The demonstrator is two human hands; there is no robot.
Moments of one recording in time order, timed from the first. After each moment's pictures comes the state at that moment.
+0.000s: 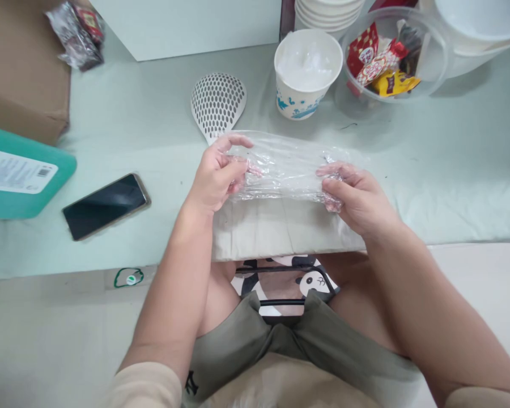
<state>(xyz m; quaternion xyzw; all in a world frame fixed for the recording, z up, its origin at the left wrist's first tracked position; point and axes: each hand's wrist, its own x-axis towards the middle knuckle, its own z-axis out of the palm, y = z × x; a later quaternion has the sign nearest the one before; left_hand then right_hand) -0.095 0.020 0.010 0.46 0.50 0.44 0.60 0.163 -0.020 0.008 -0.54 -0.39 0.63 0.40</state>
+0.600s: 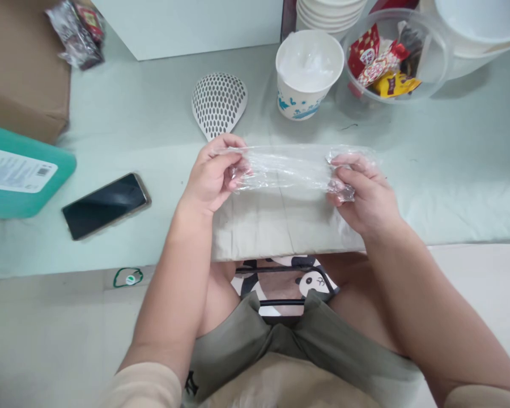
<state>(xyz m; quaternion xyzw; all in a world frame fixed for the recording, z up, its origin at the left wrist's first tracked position) -0.092 0.022 0.017 0.34 0.47 0.49 0.65 0.162 -0.013 0.009 -0.49 -0.35 0.63 0.49</state>
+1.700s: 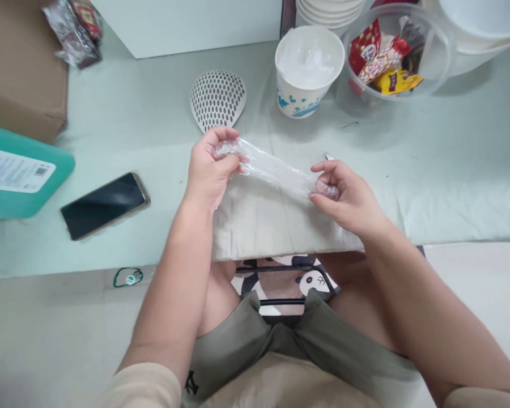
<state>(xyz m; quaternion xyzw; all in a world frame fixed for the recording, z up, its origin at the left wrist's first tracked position) -0.092 0.028 0.000 0.39 0.53 0.55 0.53 0.161 -0.024 0.004 -0.56 -0.56 0.51 0.34</state>
